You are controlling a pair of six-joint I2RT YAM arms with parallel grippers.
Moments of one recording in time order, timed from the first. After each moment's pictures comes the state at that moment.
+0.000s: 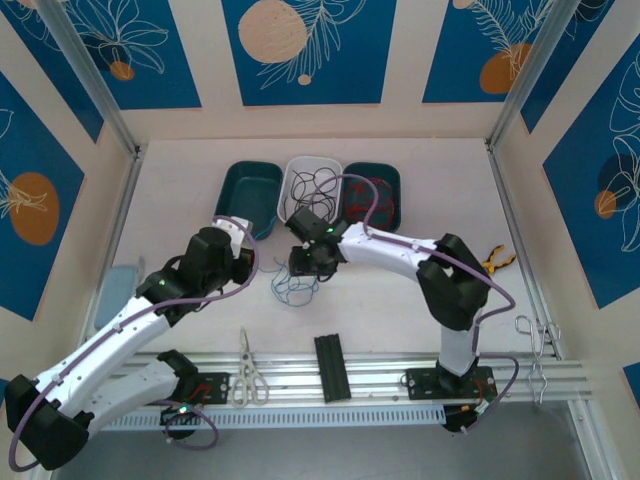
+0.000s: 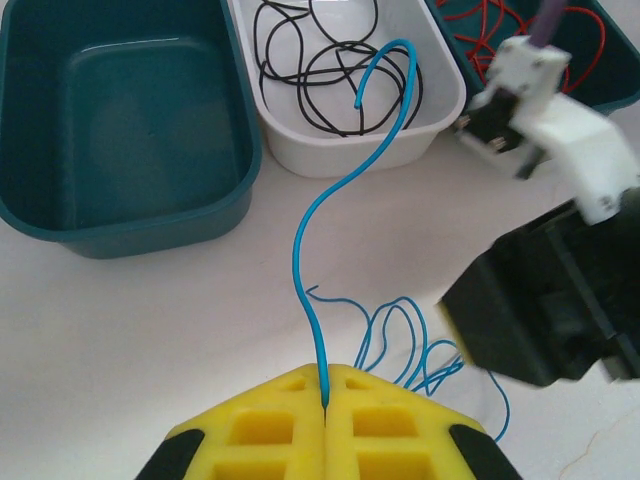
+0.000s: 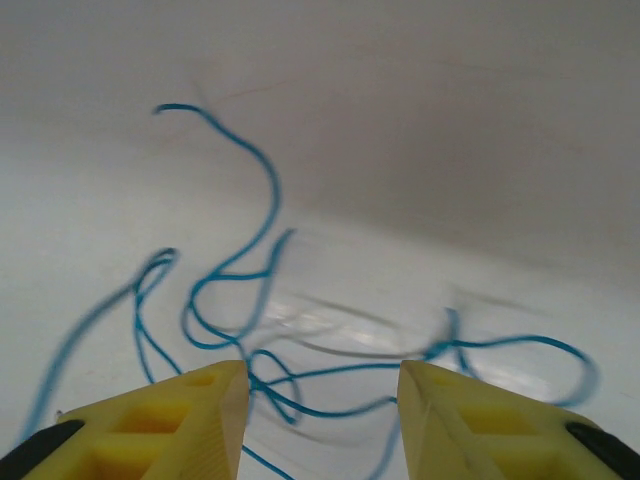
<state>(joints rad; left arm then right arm) -0.63 0.89 0.77 -0.53 -0.13 -0.25 0.88 1.88 1.38 -0.69 -0.06 0.74</state>
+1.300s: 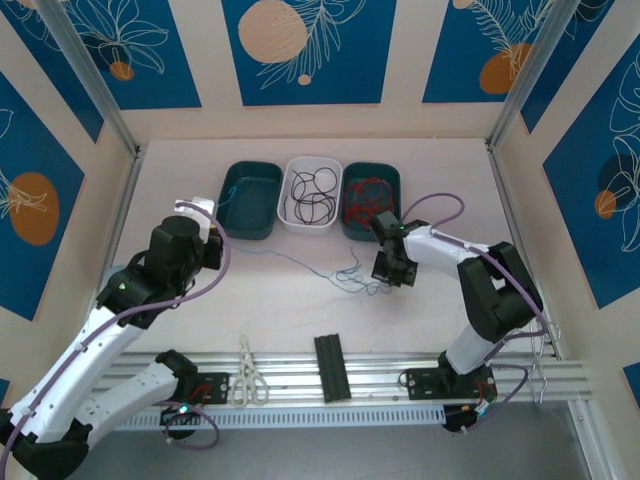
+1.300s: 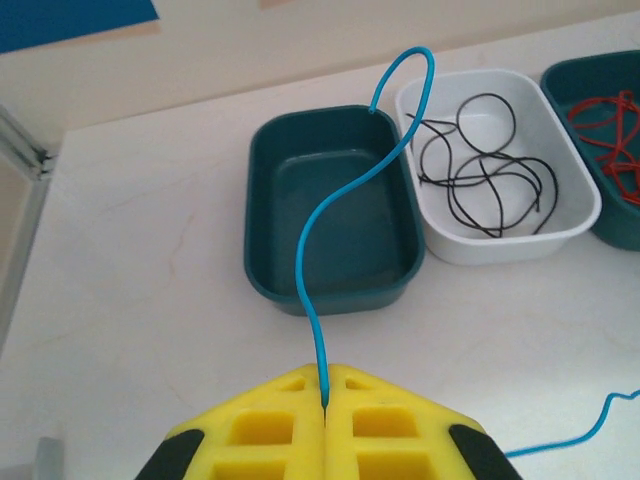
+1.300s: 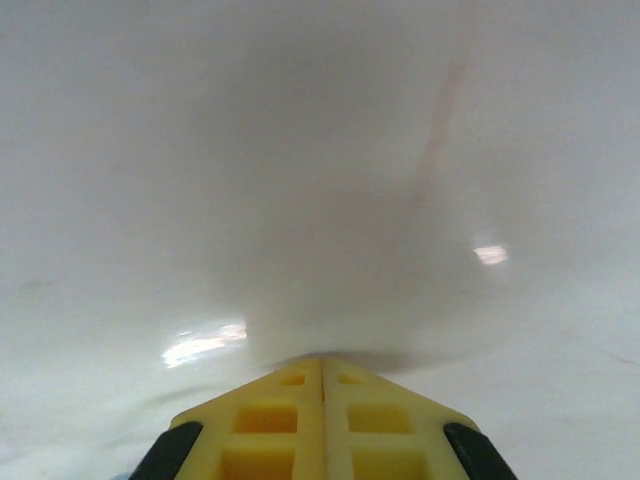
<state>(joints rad) -0.58 0.81 1.00 -0.74 -0.40 -0.12 0.45 1.62 0.92 -0.80 0.07 0.80</state>
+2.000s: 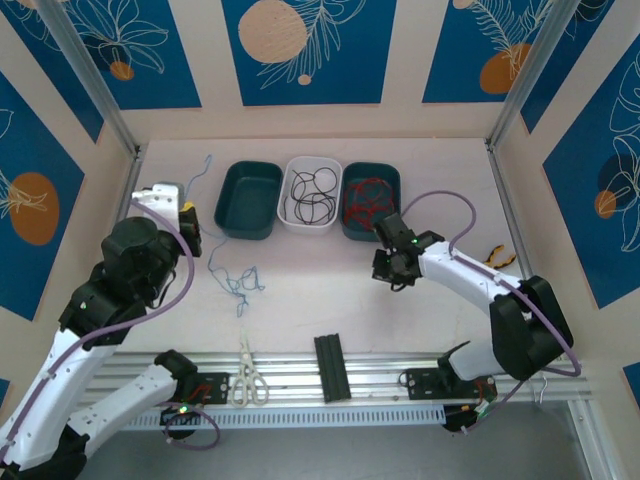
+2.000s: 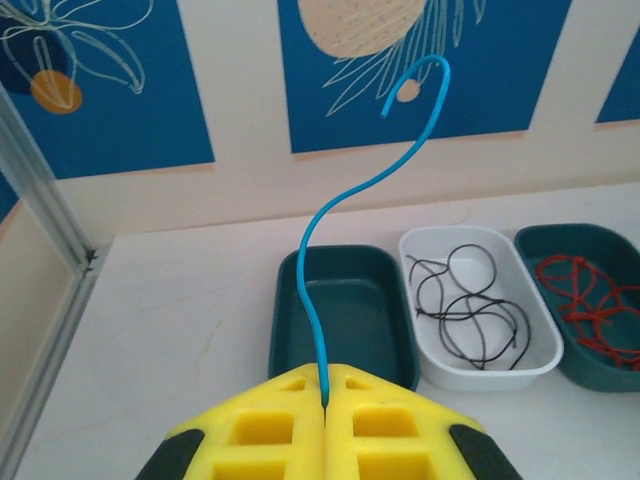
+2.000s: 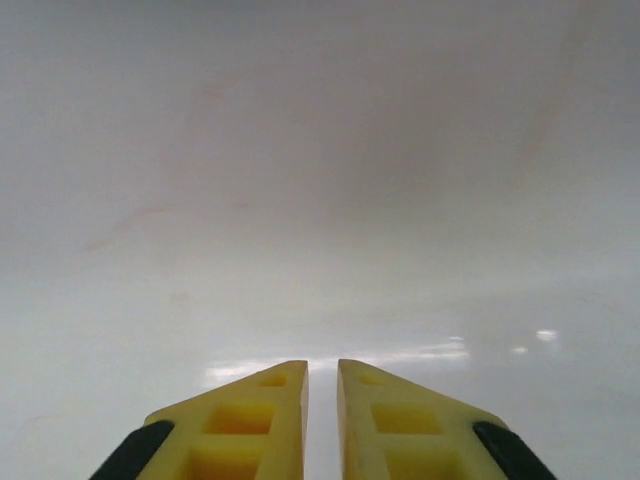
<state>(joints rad) -0.57 0.74 1.14 -0.67 -0.41 -0.10 0.53 1.39 0.85 -0.69 0.05 0.73</state>
